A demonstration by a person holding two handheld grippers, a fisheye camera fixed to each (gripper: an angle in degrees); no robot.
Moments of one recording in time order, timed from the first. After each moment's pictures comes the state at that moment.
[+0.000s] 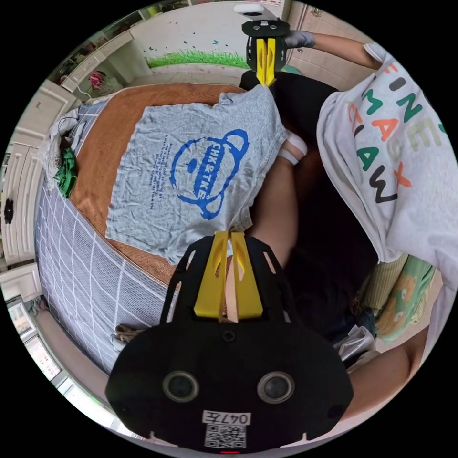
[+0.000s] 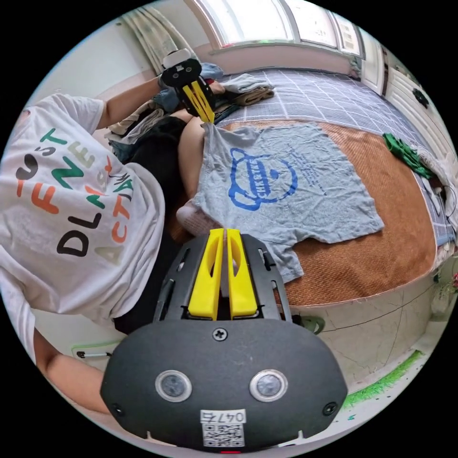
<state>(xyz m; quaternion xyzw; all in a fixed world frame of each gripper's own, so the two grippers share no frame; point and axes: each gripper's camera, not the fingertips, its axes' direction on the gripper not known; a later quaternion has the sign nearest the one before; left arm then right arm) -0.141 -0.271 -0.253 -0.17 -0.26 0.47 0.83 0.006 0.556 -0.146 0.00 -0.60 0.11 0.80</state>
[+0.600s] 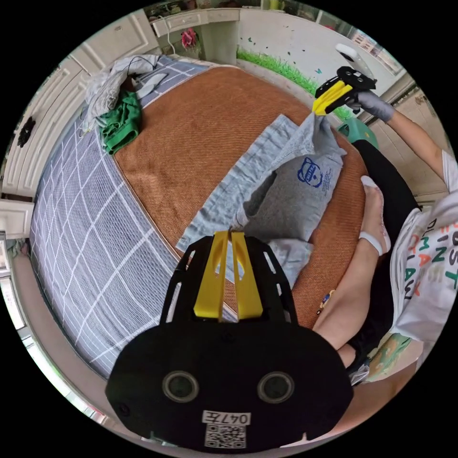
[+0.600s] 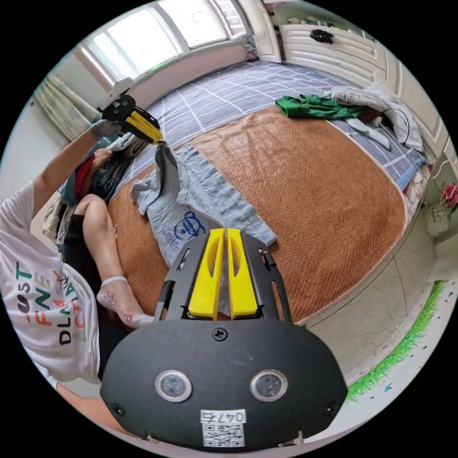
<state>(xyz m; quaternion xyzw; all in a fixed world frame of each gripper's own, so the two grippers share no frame) -0.148 -0.607 -0.108 -0.14 -0.25 0.32 0.90 0.047 0.561 0.112 -0.10 -0.53 0.29 0.79</state>
